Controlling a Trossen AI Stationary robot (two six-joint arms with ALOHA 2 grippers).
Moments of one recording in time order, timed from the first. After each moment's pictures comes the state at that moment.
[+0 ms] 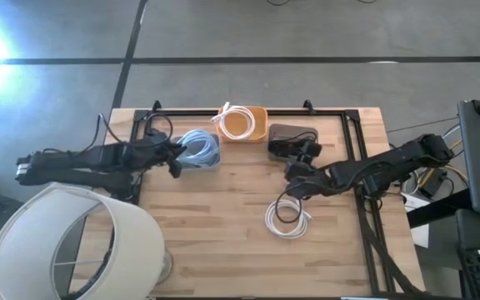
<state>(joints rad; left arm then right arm) 0.08 0.65 0.63 -0.45 -0.49 -0.37 0.22 1.34 0.92 -0.64 0.88 0.18</state>
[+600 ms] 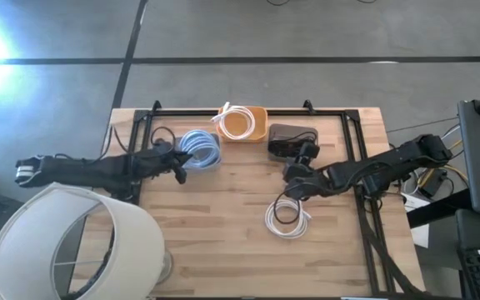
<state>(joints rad) 0.10 0.65 0.32 -0.10 -0.44 -0.37 0.22 1.36 0.92 -0.61 0.87 0.18</state>
